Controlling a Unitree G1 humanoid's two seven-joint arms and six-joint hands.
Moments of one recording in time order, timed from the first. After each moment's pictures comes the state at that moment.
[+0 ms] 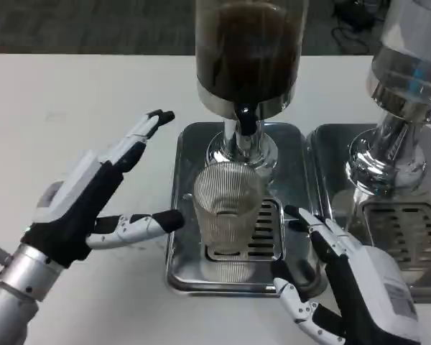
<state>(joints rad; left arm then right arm) -0.24 0.55 -0.18 0.75 0.35 -1.00 0.16 0.43 -0.21 0.31 -0.19 -0.74 -0.18 -0.32</state>
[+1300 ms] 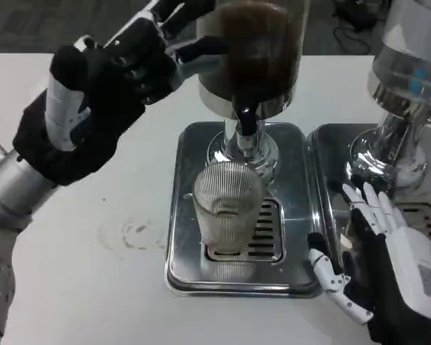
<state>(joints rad) -0.36 0.44 0.06 0.24 -0.63 -0.30 -0.89 0.36 -0.20 0.22 -0.10 -0.73 -0.18 -0.41</state>
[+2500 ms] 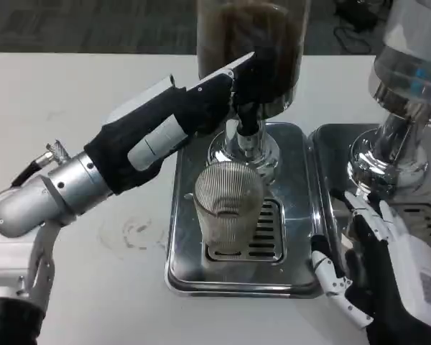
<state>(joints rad) -0.47 0.34 0.01 0.46 -0.29 -0.43 -0.95 0.37 -0.17 0.22 -0.09 -0.72 -0.18 -0.43</state>
